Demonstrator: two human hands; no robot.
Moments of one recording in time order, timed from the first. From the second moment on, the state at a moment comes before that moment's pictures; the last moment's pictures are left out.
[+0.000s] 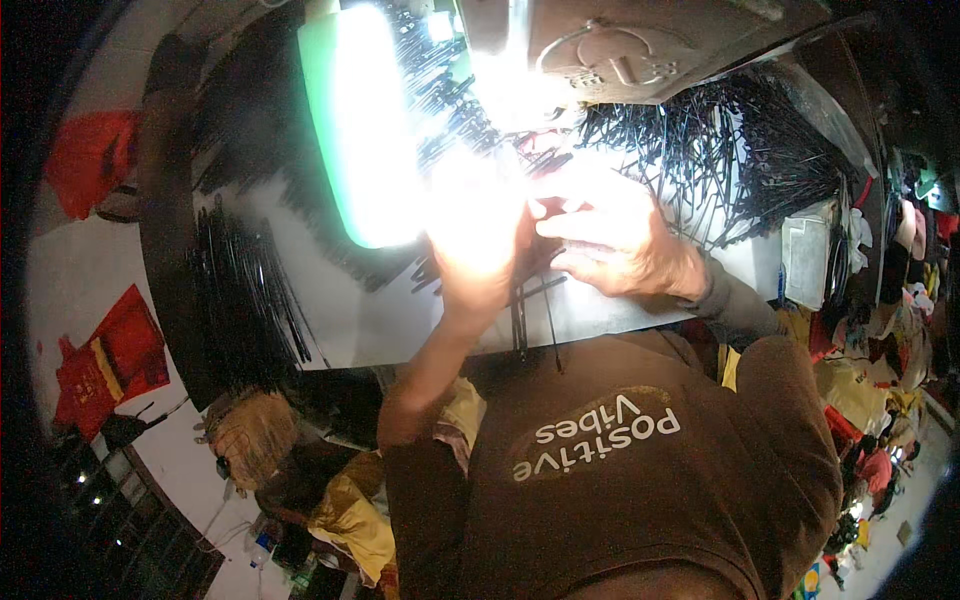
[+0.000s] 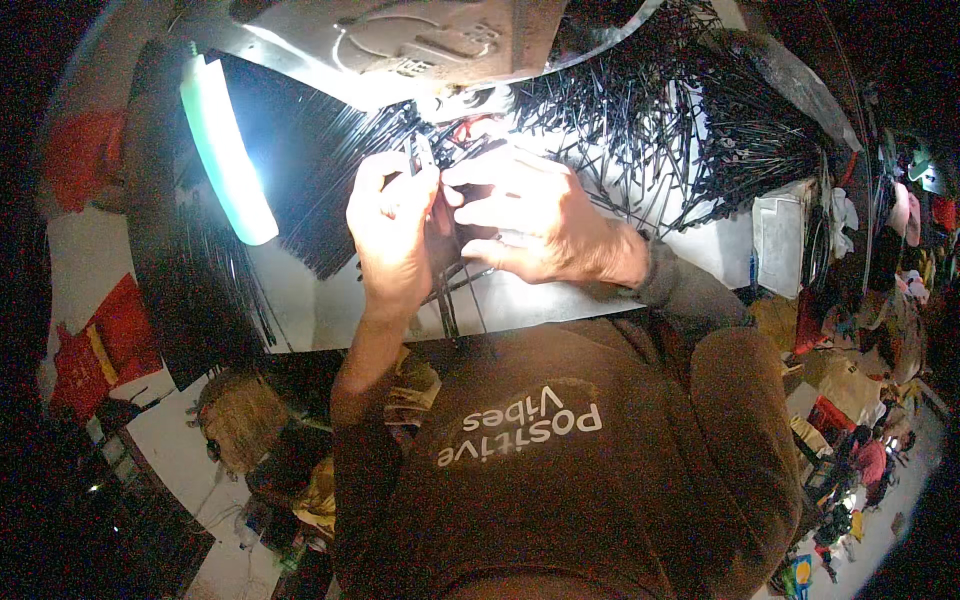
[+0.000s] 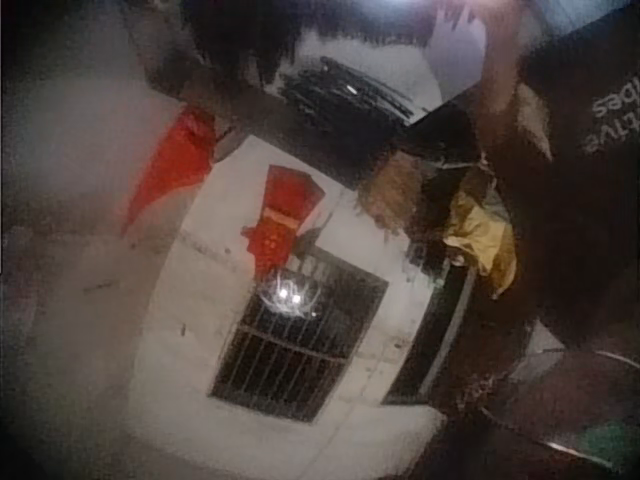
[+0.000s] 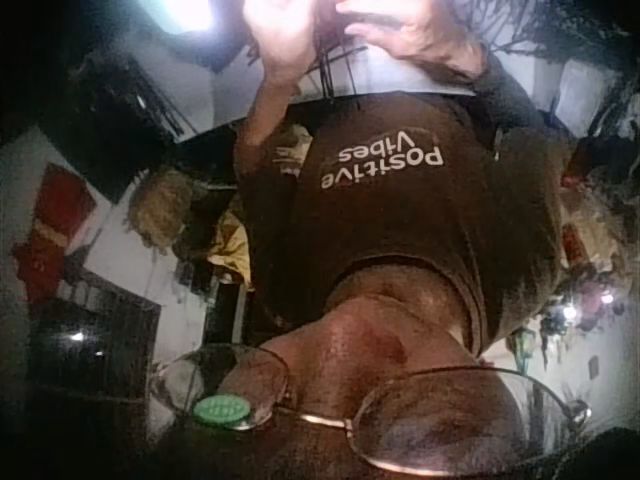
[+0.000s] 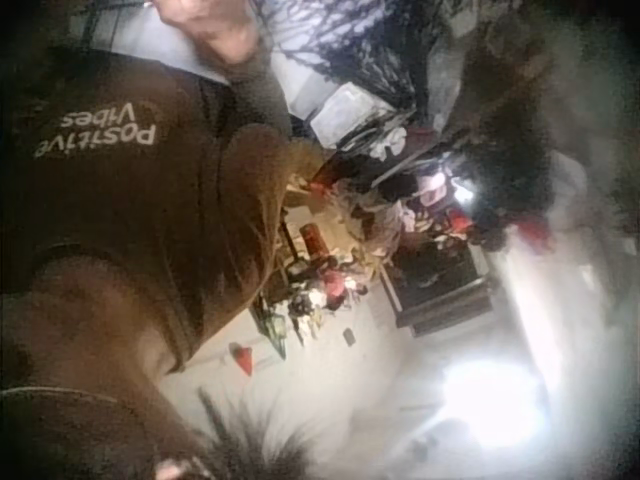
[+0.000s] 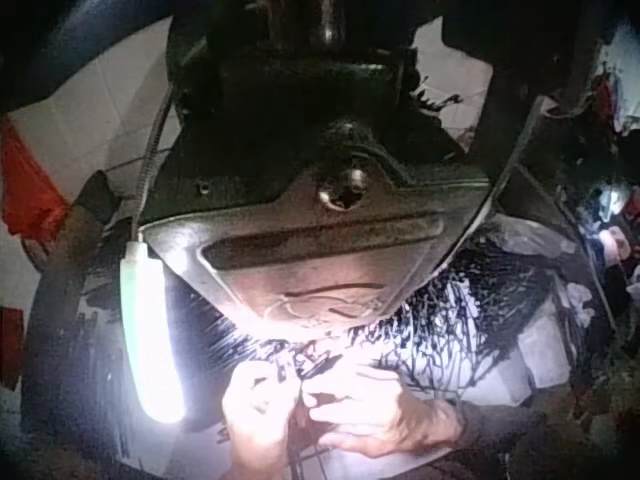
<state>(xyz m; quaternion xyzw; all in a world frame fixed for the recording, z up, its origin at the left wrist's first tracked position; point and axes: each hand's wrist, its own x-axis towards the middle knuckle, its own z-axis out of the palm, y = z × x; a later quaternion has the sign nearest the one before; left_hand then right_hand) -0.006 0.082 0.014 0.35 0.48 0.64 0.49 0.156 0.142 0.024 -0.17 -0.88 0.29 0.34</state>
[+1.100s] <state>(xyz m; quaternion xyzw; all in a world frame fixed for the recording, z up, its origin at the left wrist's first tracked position) -0.053 0.066 0.037 0.30 0.63 0.61 0.37 0.156 0.149 0.022 -0.18 -0.89 0.27 0.33</state>
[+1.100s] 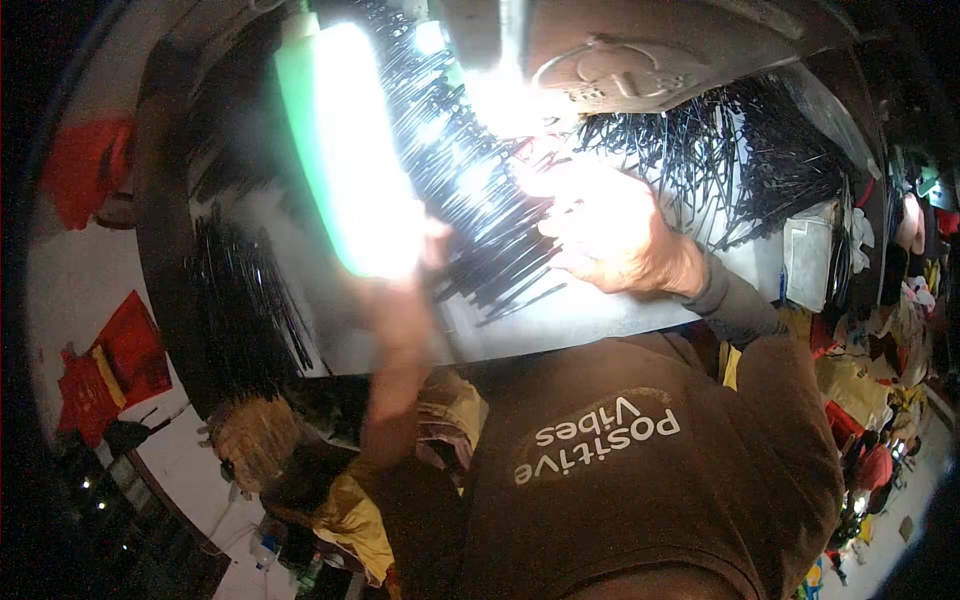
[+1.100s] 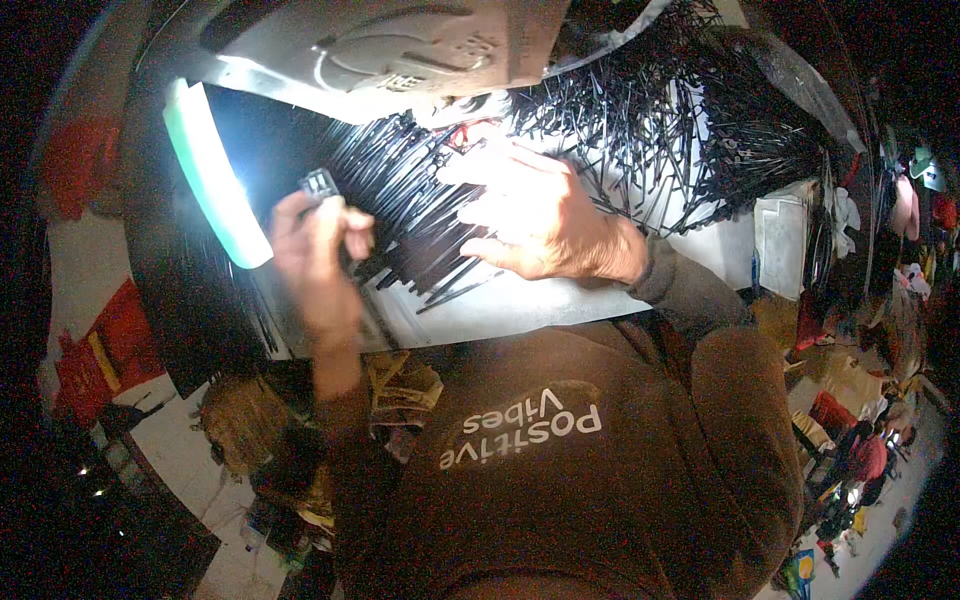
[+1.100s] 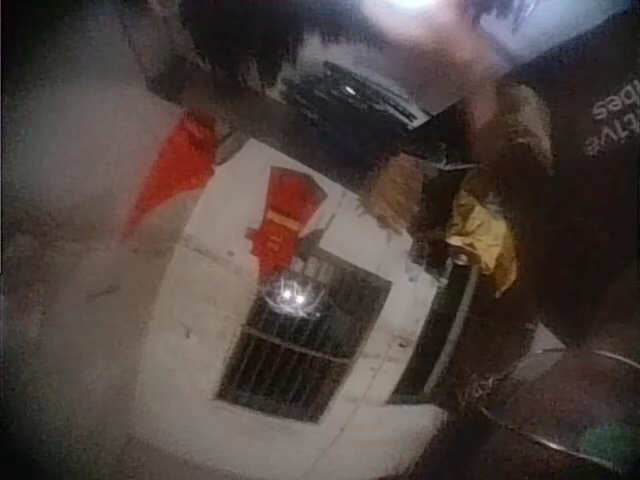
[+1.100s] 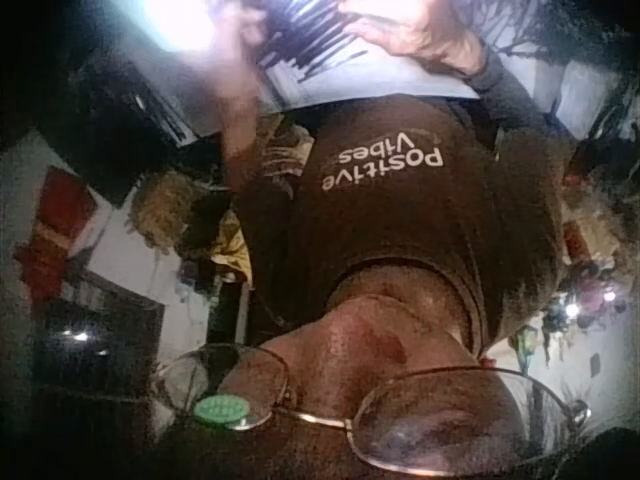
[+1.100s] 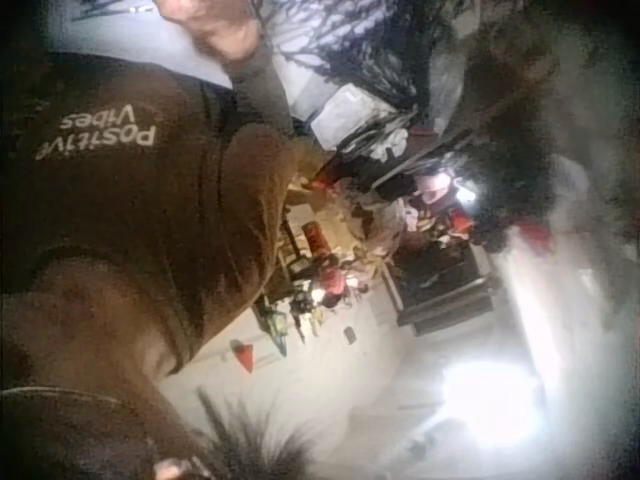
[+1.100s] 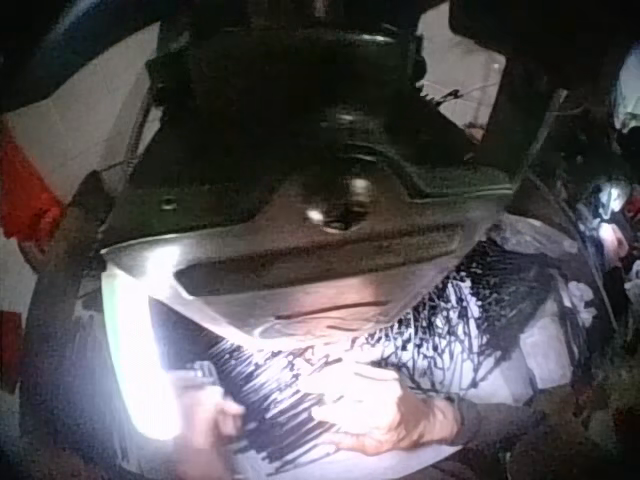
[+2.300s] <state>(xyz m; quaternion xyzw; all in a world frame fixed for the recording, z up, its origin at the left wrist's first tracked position) -0.044 0.110 0.037 0.40 0.33 0.58 0.62 0.138 0.165 0.052 -0.20 -0.72 0.59 0.29</state>
